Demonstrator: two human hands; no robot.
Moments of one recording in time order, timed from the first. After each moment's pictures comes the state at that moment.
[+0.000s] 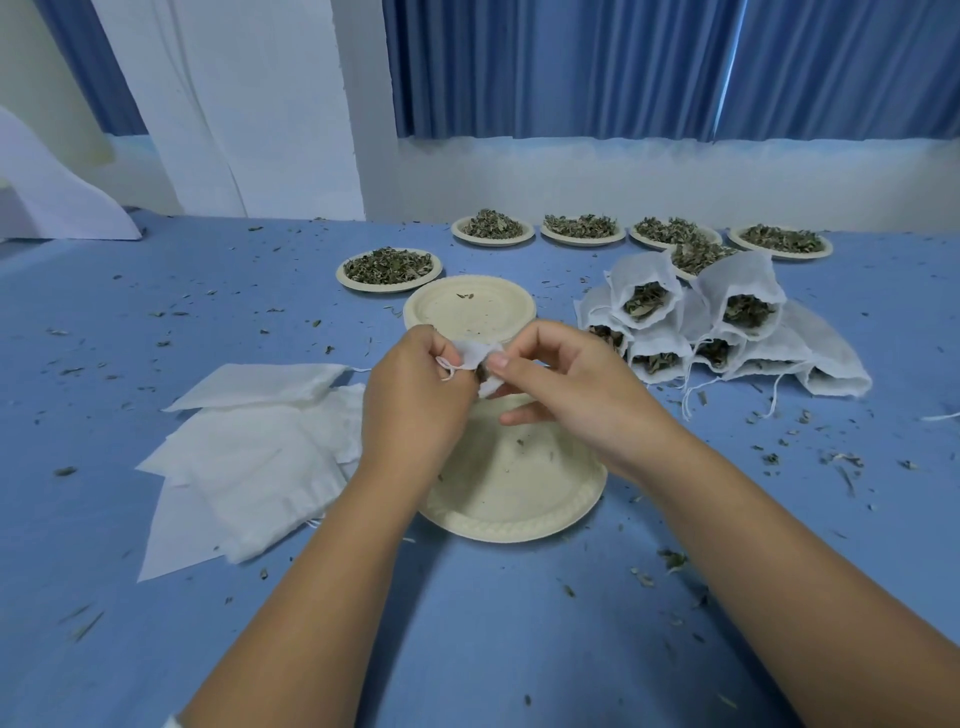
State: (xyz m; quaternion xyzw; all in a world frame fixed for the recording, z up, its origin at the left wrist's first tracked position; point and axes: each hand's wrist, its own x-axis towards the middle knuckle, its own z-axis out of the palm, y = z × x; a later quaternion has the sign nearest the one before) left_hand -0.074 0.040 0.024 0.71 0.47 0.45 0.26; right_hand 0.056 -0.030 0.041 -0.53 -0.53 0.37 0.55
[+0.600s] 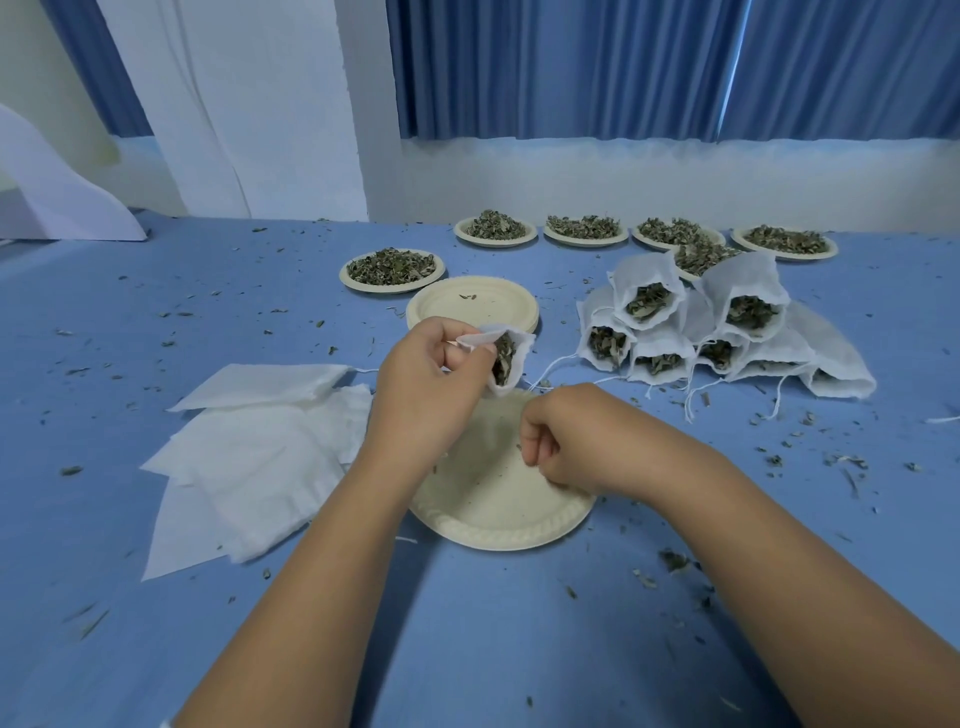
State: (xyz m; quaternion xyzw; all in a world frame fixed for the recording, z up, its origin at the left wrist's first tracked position) left_hand -0.073 0.038 0.031 0.68 0.39 0.46 0.41; right_hand 0.053 -0.045 0.048 -0.73 -0.66 0.15 0.07
